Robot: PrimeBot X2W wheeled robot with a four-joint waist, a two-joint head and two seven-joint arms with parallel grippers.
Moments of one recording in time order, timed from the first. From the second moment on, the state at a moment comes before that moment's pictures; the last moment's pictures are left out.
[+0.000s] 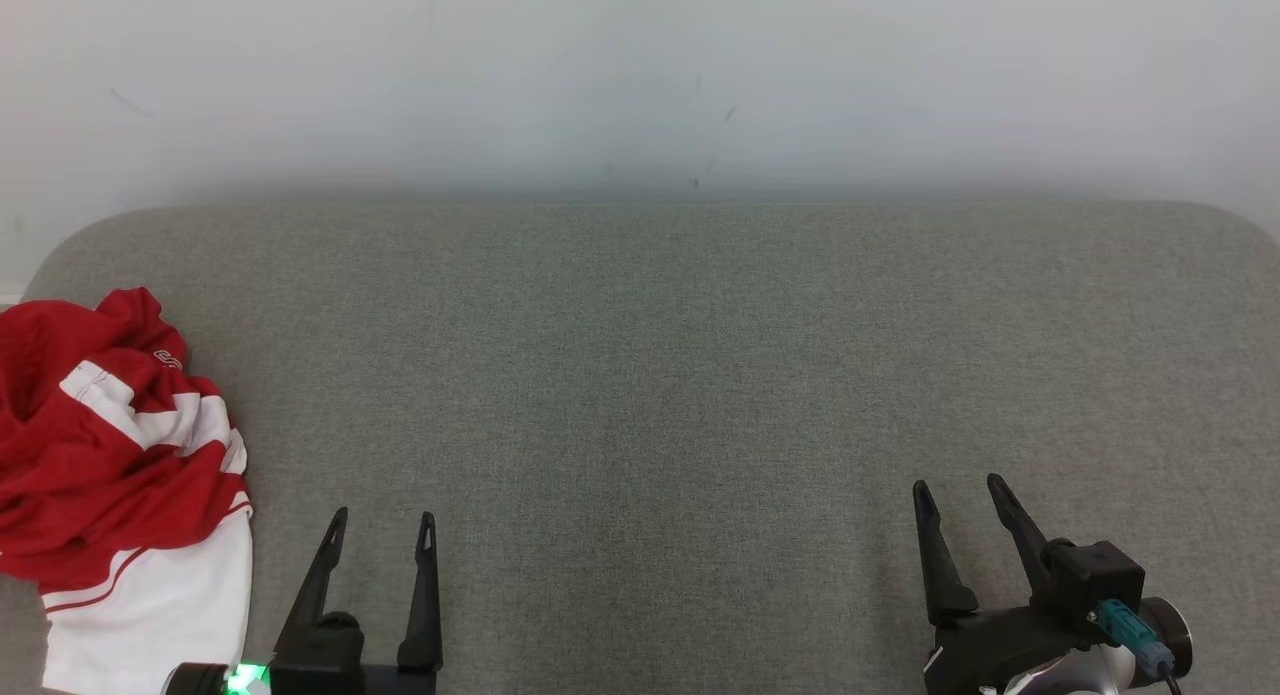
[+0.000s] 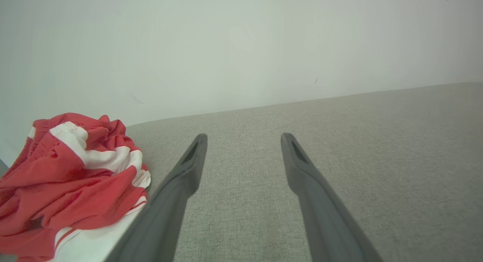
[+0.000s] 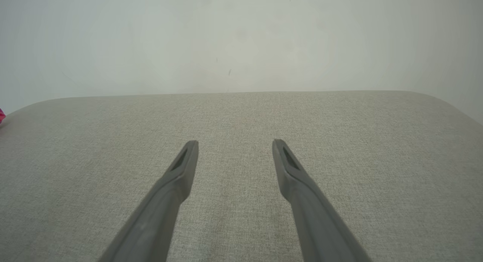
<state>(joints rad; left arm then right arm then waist) -0.07 0.12 -0.17 0.20 -0.05 0.06 -0.26 -0.13 -0.05 0.02 0.34 0.09 0.13 -0.19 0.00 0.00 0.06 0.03</state>
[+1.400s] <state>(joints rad) 0.00 0.11 -0.05 0.27 -0.13 0.05 -0.26 -0.08 -0.05 0.11 0.31 0.15 0.13 -0.11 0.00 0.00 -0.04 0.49</state>
